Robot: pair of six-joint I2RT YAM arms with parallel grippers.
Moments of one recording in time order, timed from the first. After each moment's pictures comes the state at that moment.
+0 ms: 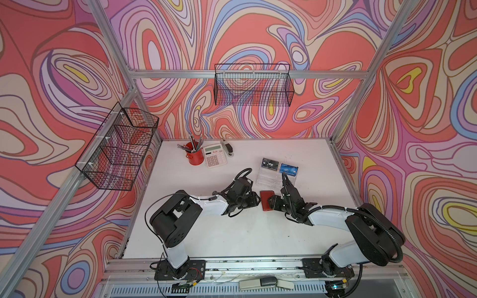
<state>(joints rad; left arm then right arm) -0.76 1.79 0.86 0.14 0.23 -0.90 0.57 1.48 0.49 0.21 -0.02 0.72</state>
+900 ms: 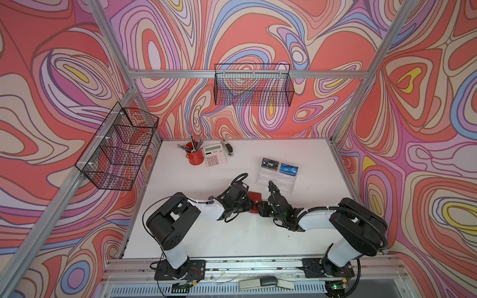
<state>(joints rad) -0.75 1.71 0.72 0.20 0.17 -0.88 0.80 1.62 0.51 0.42 0.05 0.79</state>
